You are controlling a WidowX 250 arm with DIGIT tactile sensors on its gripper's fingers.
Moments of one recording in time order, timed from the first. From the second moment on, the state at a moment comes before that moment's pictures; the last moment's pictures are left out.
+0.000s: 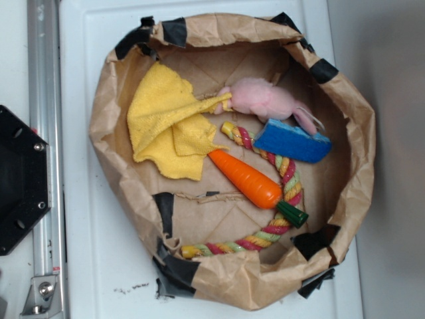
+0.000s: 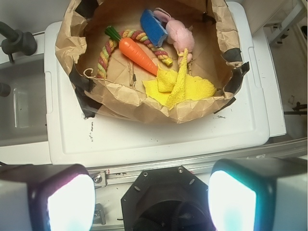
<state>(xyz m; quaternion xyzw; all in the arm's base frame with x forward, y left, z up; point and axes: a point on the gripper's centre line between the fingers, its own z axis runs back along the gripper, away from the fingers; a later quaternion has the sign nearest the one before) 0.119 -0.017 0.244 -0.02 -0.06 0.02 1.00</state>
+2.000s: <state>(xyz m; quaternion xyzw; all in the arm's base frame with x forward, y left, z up) 0.273 -0.080 0.045 -0.04 0.00 0.34 0.94</state>
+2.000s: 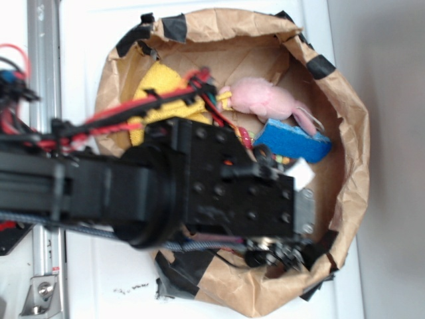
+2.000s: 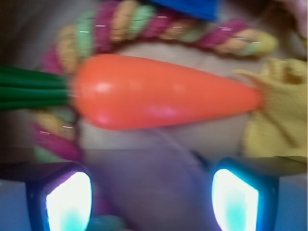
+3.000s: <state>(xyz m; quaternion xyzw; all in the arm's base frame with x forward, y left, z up) 0.299 -0.088 0.008 -0.02 0.00 0.29 0.96</state>
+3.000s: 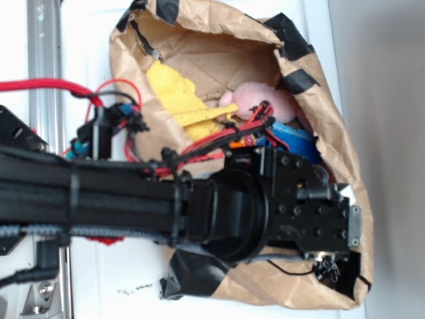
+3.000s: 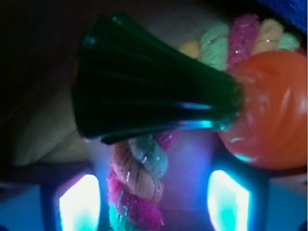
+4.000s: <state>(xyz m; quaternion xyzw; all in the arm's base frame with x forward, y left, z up) 0.259 -0.024 0.108 -0.03 -0.05 0.07 1.00</state>
